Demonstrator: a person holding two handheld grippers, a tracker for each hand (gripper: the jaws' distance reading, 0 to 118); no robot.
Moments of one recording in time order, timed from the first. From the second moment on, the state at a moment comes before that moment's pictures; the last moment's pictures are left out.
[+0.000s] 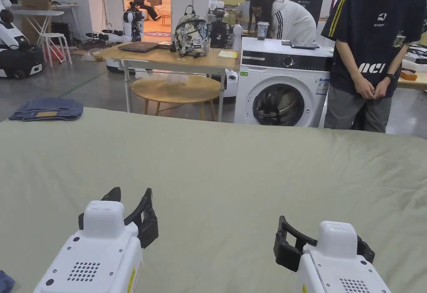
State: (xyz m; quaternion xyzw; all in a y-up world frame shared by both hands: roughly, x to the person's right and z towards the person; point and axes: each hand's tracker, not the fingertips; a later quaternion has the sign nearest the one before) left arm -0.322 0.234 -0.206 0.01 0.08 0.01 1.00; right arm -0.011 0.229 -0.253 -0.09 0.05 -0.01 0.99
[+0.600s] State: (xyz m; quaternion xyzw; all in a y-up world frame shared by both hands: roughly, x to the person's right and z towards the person) left arm -0.333 0.236 -0.215 -0.05 0.09 0.01 0.99; right arm -0.019 0.235 -0.266 -0.13 0.02 -0.03 0.99
